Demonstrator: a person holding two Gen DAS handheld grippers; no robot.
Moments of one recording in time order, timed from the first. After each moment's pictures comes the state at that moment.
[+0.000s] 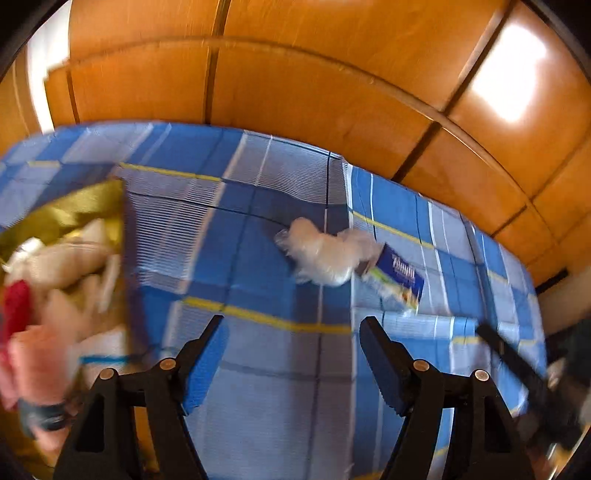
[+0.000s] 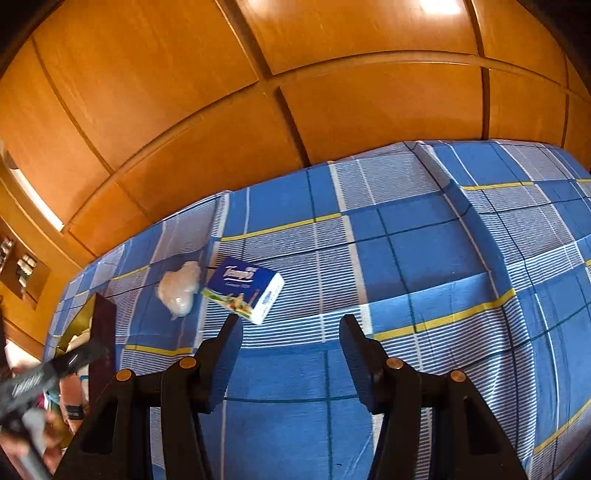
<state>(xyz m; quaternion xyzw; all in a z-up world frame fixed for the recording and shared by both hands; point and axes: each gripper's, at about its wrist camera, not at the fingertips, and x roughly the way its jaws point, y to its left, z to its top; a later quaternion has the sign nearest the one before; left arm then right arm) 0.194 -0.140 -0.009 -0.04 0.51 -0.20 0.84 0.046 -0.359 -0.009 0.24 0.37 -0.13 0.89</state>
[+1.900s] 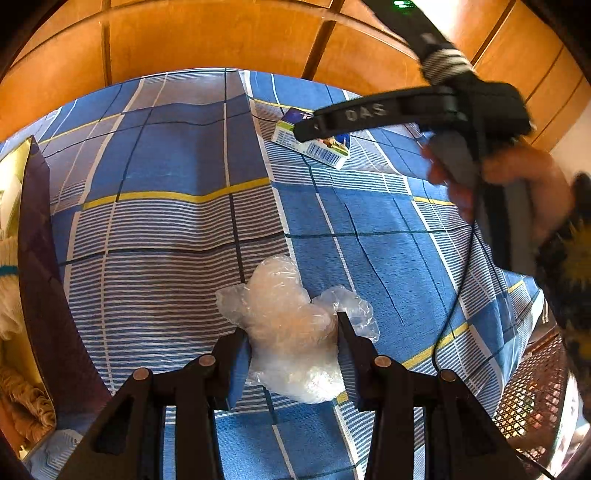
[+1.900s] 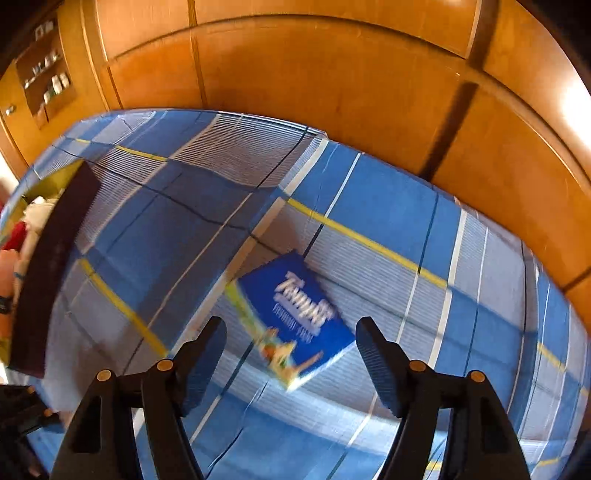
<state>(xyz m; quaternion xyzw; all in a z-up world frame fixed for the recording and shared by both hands) 0.111 -0.159 -0.074 0.06 0.53 -0.35 0.77 0.176 -0.306 -0.043 -0.04 0.50 -0.01 0.86</state>
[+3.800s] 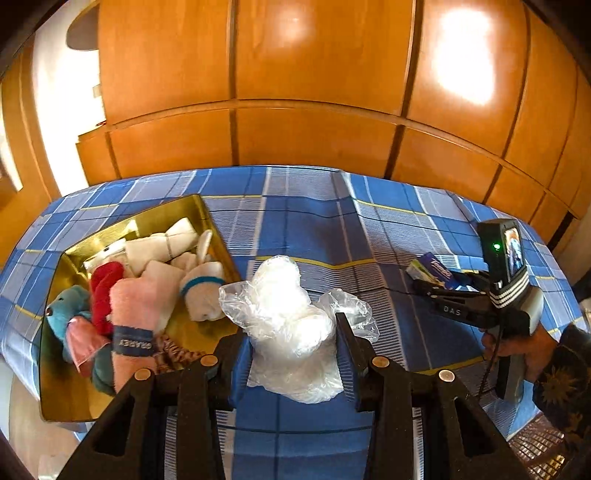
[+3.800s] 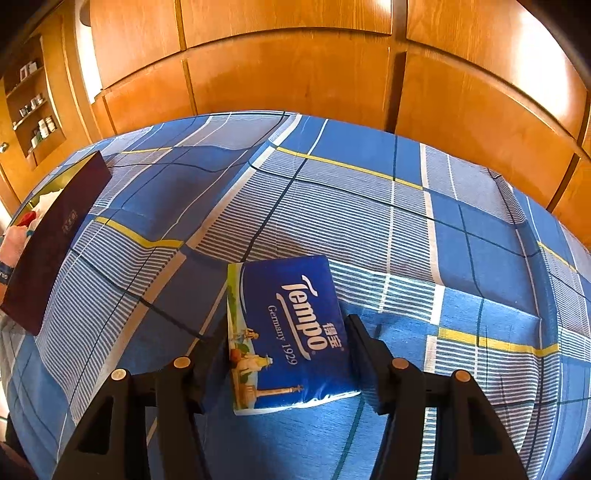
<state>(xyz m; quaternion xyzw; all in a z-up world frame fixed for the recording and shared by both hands) 0.061 -0.055 0.014 0.05 0.39 -0.20 0.90 0.069 -0.292 -0.081 0.02 0.43 -0.06 0.90</state>
